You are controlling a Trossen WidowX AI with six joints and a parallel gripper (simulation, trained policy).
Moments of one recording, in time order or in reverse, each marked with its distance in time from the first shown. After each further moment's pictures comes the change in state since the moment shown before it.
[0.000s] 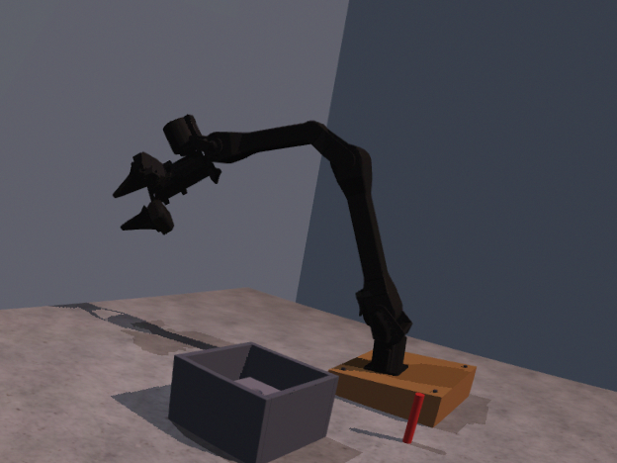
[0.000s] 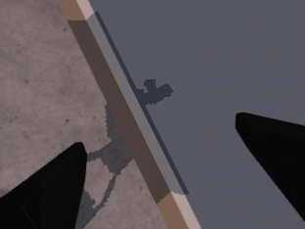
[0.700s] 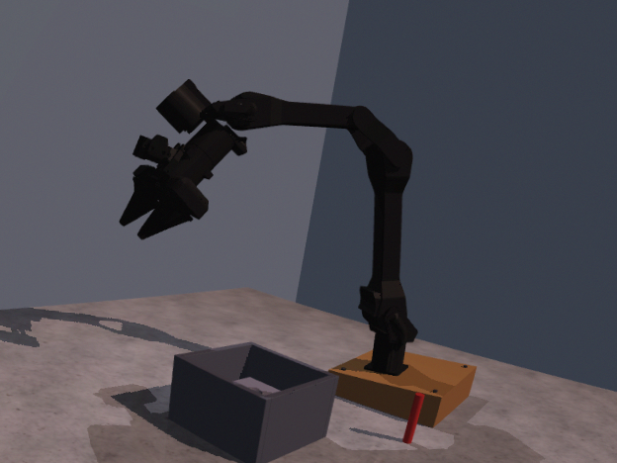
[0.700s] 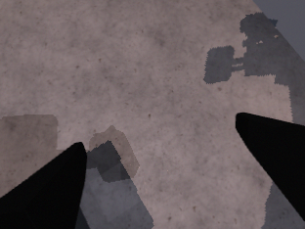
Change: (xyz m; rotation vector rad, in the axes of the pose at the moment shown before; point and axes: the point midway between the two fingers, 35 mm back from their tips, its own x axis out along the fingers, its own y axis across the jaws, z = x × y) arm -0.080 0.223 0.189 0.423 0.072 0.447
